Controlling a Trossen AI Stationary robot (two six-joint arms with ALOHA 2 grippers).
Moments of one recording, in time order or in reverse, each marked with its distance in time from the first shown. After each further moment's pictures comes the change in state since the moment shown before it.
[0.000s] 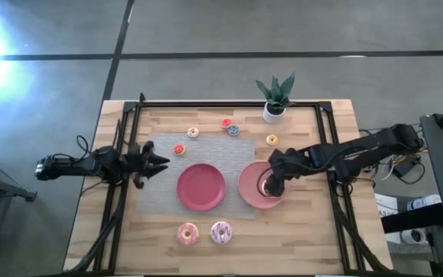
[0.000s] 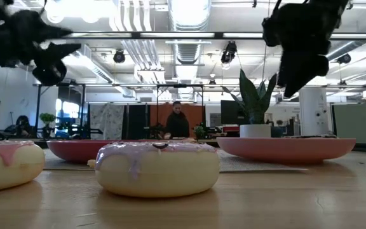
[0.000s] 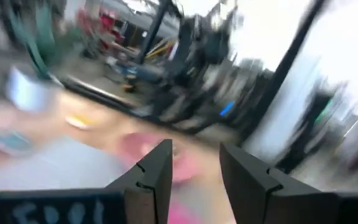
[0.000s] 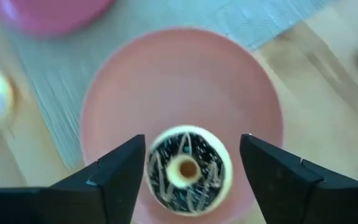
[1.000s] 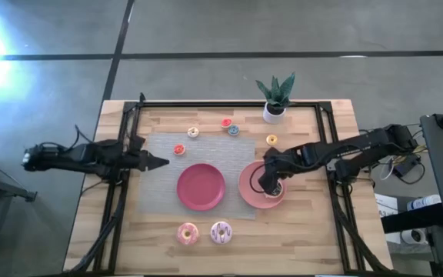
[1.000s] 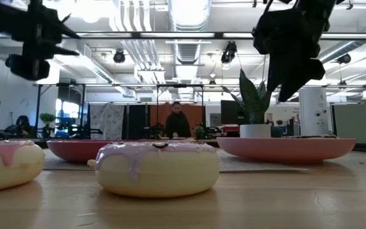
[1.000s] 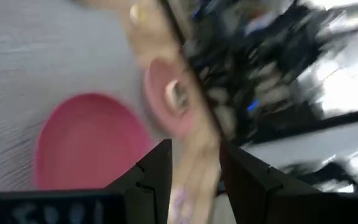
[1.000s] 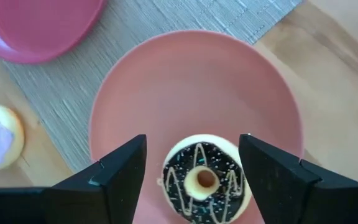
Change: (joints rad) left arm -0.045 0.375 0.388 -0.467 -0.088 -0.642; right arm -0.048 0.085 0.051 0.002 -0.056 0.061
